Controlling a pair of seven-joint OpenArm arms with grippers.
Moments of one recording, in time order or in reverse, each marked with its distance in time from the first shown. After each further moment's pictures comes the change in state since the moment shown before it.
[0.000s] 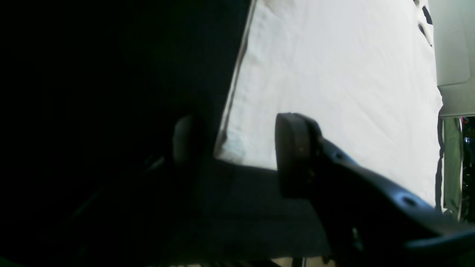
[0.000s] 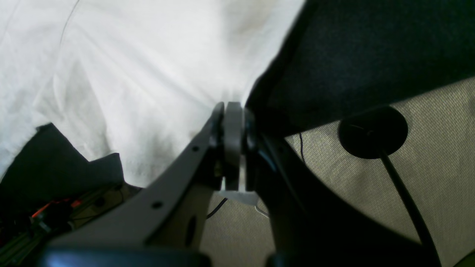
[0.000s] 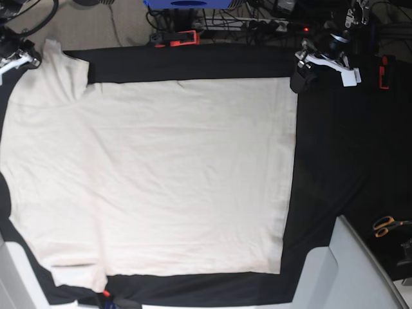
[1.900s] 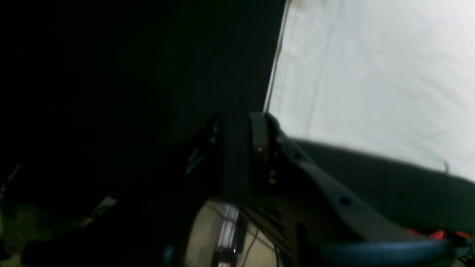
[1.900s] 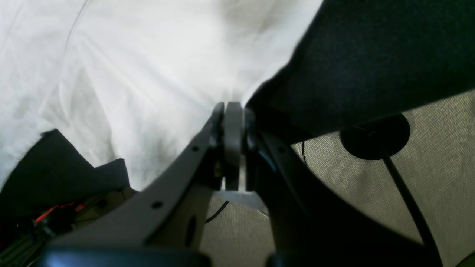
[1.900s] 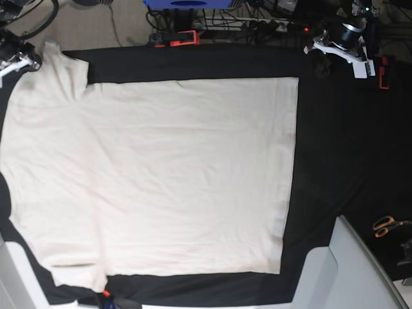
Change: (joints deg) left arm 12.0 -3.4 1.8 18.5 9.2 15.1 -2.8; right arm 1.0 0.0 0.0 -0.2 0.0 -0.2 -0.4
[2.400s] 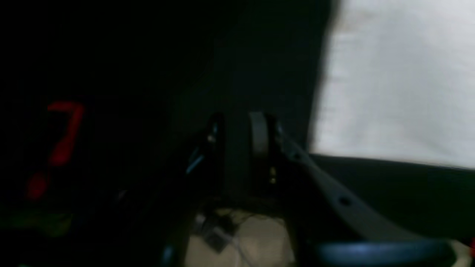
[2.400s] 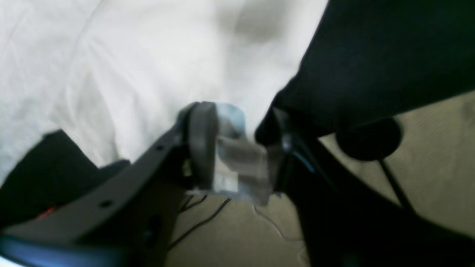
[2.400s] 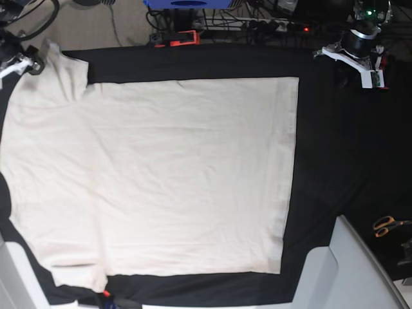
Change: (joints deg) left arm 2.5 -1.6 0.3 10.6 13.5 9.2 -0.6; right arm 0.0 -0.9 0.0 1.9 0.0 0.0 -0.3
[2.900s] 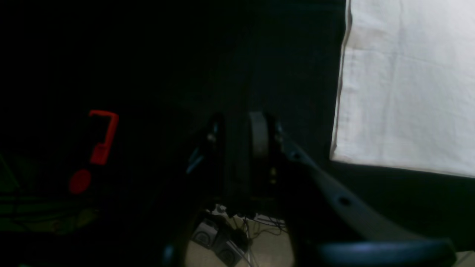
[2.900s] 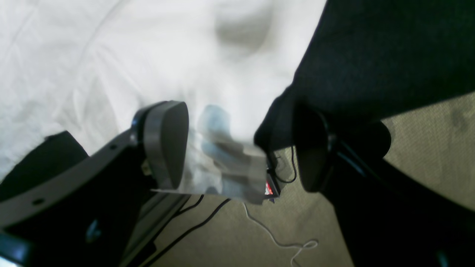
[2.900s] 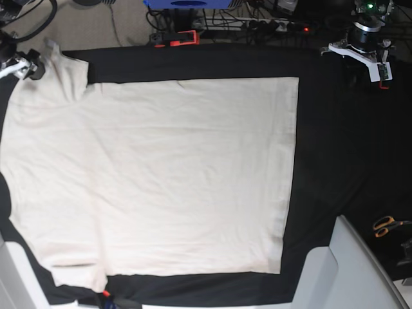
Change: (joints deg) left arm 2.9 -0.9 -0.1 0.2 1.7 6.0 -6.9; right arm -0.3 -0.2 0.2 3.4 -0.4 0.0 -0.7
